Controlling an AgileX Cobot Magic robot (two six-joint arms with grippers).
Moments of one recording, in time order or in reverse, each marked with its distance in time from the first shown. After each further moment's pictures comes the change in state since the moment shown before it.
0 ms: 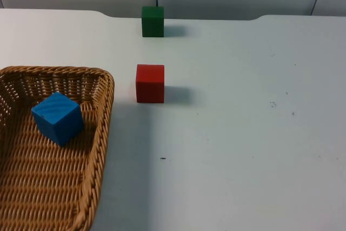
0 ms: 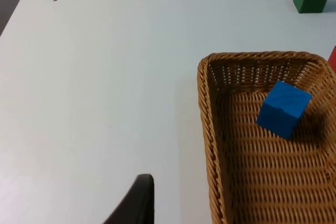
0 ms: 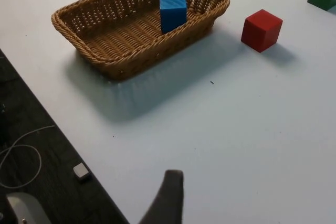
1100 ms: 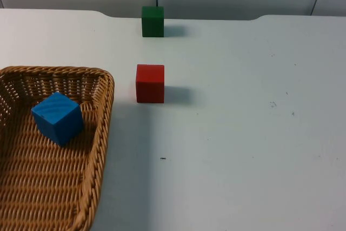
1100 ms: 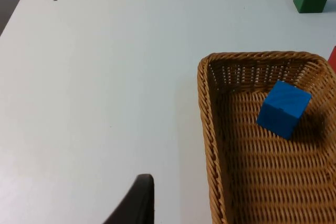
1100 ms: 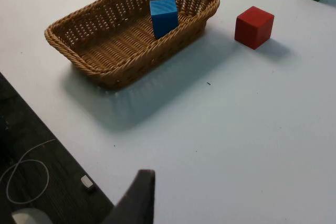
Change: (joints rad) right arm 0.000 0.000 0.001 -0.027 -0.004 0.092; left arm 0.000 0.000 0.000 0.000 0.000 0.000
